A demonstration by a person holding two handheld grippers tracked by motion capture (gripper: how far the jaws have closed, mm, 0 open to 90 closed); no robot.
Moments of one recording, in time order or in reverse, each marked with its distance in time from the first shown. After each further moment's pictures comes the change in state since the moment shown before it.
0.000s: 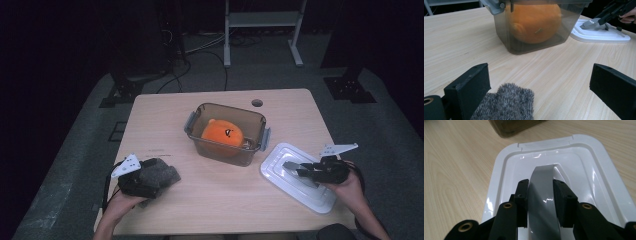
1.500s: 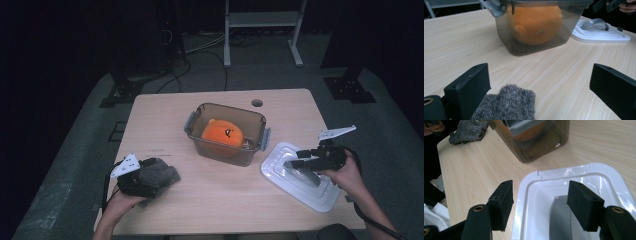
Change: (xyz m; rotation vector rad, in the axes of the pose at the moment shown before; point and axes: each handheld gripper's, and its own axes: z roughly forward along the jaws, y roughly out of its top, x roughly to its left) left arm 0.000 0.000 -0.001 -0.005 0.006 0.006; right arm -0.005 0.044 -0.007 -0.017 0.155 0.063
